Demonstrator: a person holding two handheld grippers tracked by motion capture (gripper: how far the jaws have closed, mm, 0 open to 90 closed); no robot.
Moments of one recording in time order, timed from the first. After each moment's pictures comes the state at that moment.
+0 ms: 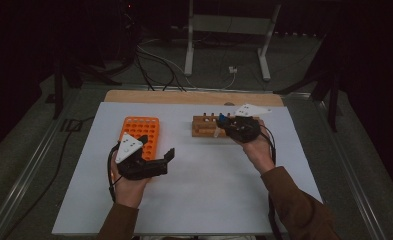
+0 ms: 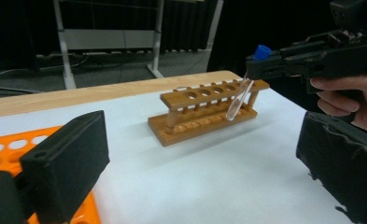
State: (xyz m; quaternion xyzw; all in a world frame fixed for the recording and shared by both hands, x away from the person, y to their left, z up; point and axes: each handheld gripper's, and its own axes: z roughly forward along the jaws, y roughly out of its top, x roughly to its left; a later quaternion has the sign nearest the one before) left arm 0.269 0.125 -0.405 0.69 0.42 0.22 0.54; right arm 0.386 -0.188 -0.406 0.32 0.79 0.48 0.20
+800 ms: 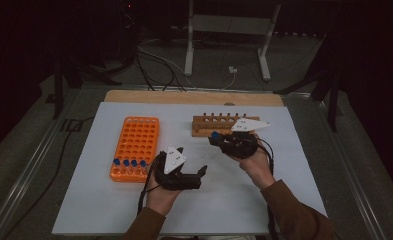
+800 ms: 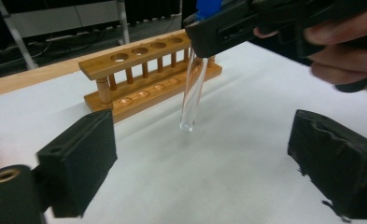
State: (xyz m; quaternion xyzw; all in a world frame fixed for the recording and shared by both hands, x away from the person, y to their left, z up) left arm 0.270 0.046 -0.443 0.76 0.36 0.21 0.50; right arm 0.349 -0.178 -0.415 0.30 0.80 0.51 0.12
